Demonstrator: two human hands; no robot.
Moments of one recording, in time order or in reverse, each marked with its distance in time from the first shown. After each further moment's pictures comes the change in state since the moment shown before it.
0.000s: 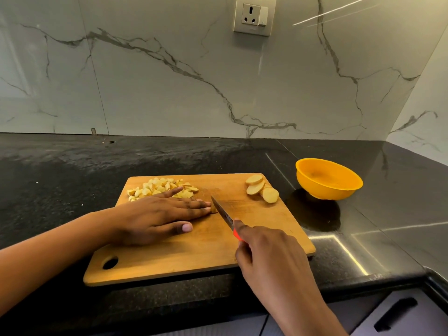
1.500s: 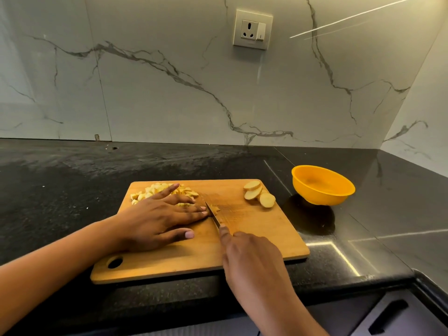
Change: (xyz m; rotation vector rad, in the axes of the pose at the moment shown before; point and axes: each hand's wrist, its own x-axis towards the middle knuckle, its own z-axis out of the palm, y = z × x) left_hand -0.006 0.011 0.002 0.241 0.084 -0.090; right_hand 0.006 -0.014 0.012 -0.177 -0.157 -0.071
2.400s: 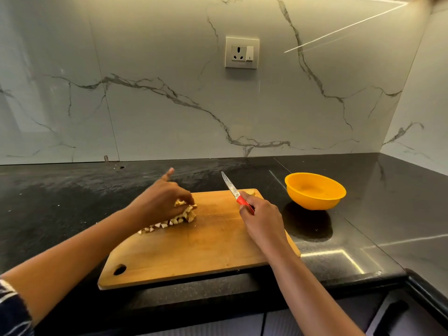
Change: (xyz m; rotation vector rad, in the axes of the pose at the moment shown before) left_hand 0.033 -0.020 -0.022 0.012 0.352 -0.202; right_hand 0.059 0.067 0.017 0.553 0.314 0.329
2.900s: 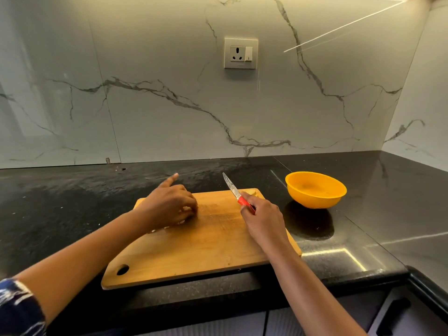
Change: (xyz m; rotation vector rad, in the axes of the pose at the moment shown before) left_hand 0.003 0.008 0.005 0.176 -0.139 0.077; right_hand -0.002 -0.001 0.000 0.011 -0.010 0.028
